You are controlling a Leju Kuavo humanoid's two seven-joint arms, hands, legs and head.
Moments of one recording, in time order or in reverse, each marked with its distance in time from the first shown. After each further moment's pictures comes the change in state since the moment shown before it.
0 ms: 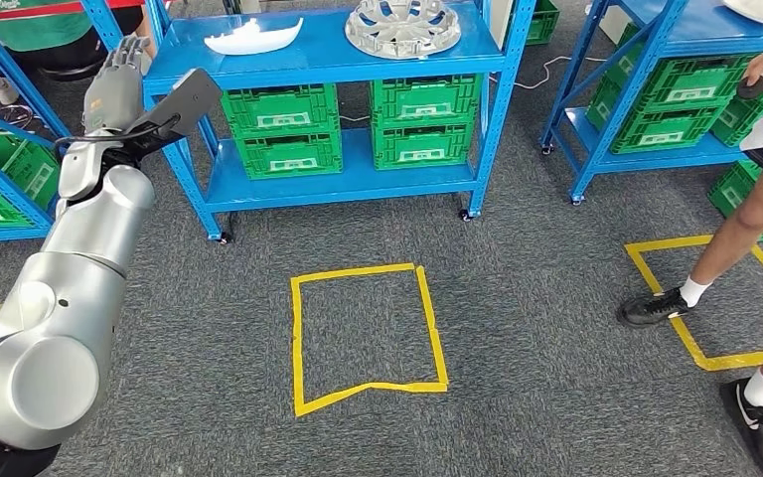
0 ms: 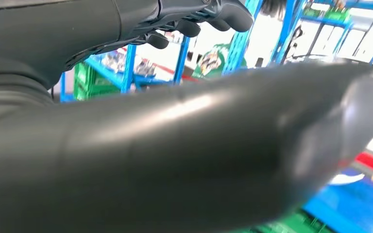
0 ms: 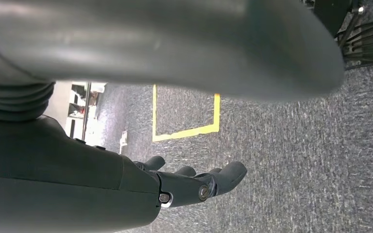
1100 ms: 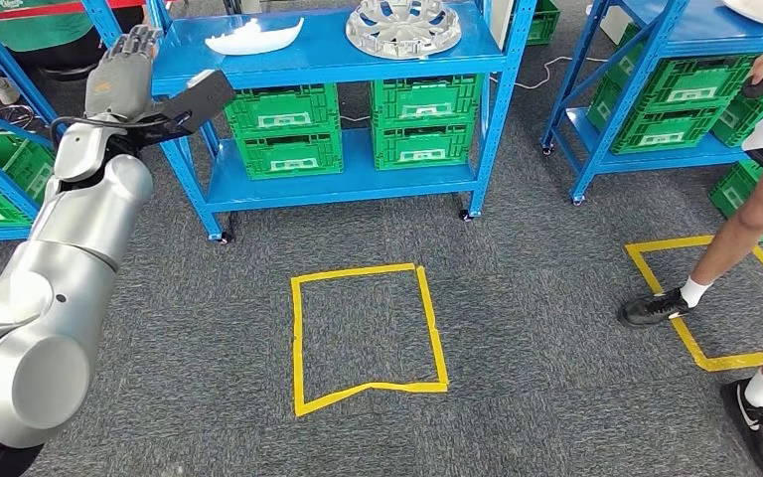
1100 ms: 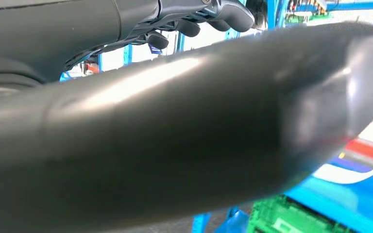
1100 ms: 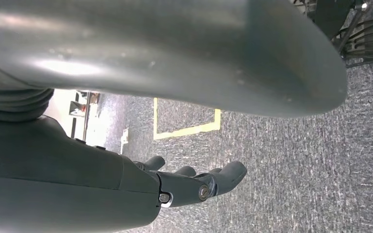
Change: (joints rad) left arm -0.026 0.032 -0.199 0.015 0.009 -0.060 0.065; right arm 0.000 0.001 -0.008 0.000 0.017 -0.001 0.000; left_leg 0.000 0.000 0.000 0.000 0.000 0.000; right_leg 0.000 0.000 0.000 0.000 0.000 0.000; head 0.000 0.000
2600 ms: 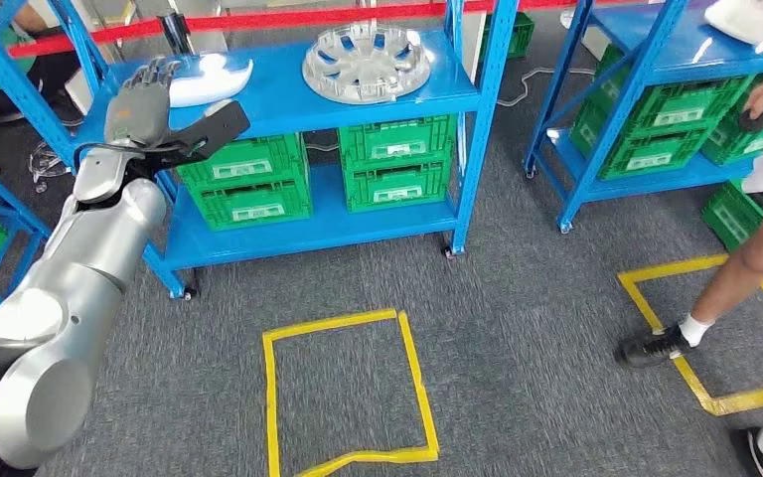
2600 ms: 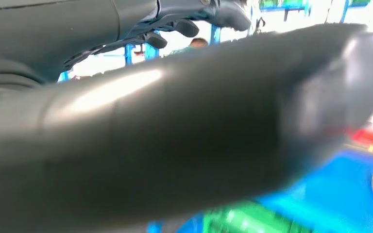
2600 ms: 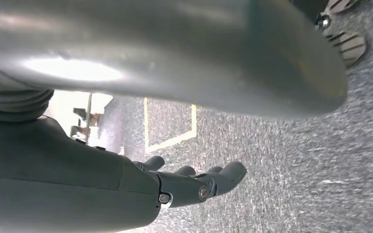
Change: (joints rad) left arm 0.027 0.001 -0.129 0.011 0.088 0.010 0.045; right arm 0.009 0.001 -0.051 0.012 0.003 -0.013 0.009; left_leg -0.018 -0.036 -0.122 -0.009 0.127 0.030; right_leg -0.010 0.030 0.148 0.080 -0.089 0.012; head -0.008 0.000
